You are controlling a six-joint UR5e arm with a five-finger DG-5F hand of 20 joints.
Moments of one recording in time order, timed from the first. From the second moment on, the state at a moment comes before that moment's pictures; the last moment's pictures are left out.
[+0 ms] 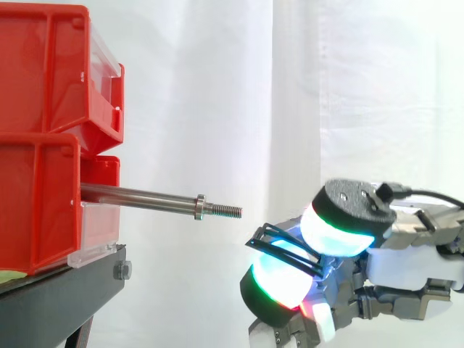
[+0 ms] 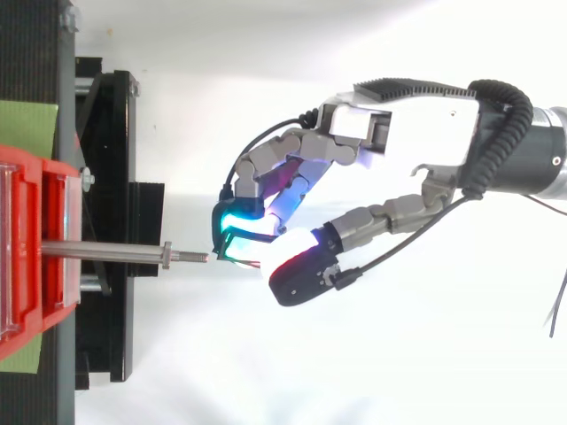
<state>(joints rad) 0.07 -2.29 -1.40 -2.47 -1.52 -0.33</state>
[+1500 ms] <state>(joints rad) 0.08 -2.22 -1.40 -2.63 -1.46 -0.30</state>
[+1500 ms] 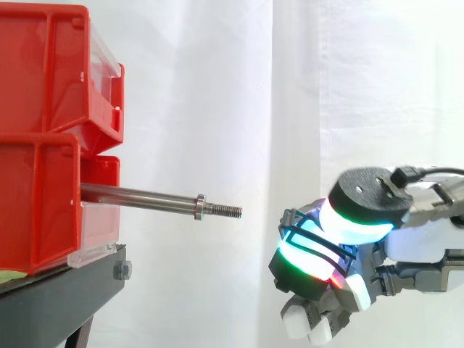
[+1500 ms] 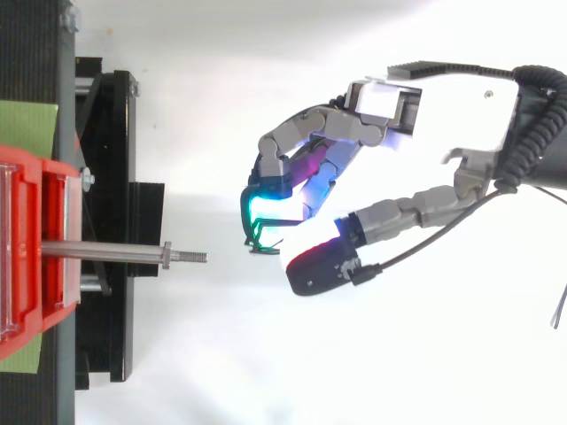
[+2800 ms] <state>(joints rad) 0.09 -2.22 -1.40 -2.64 -1.44 -0.30</state>
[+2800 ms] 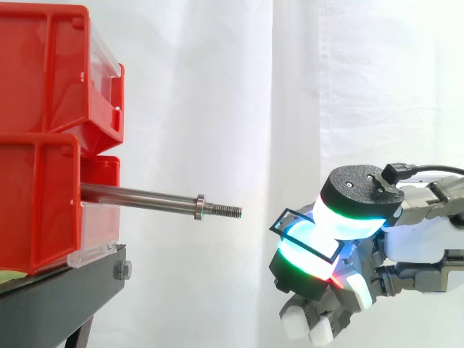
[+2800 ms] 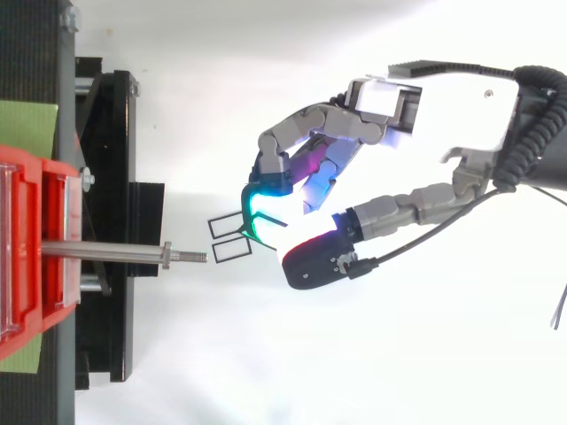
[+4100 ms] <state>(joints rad) 0.09 -2.22 -1.40 -2.64 -1.43 -0.32</state>
